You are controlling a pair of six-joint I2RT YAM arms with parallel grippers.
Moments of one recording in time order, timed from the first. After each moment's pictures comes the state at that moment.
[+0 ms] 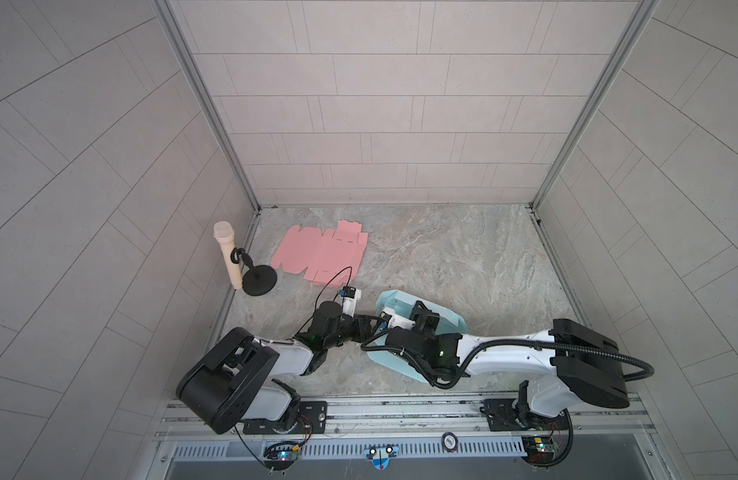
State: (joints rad) left arm -0.55 1.38 0.19 0.70 0.40 -0.59; right arm 1.21 1.54 0.80 -0.18 1.10 -0.49
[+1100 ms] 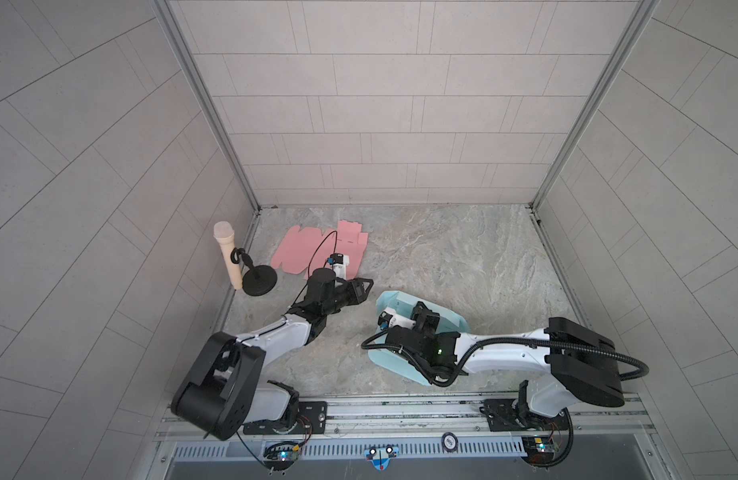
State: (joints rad) left arm -0.39 1.40 0.51 0.39 0.37 -0.63; right arm 1.19 1.56 0.80 -0.19 1.09 -0.49
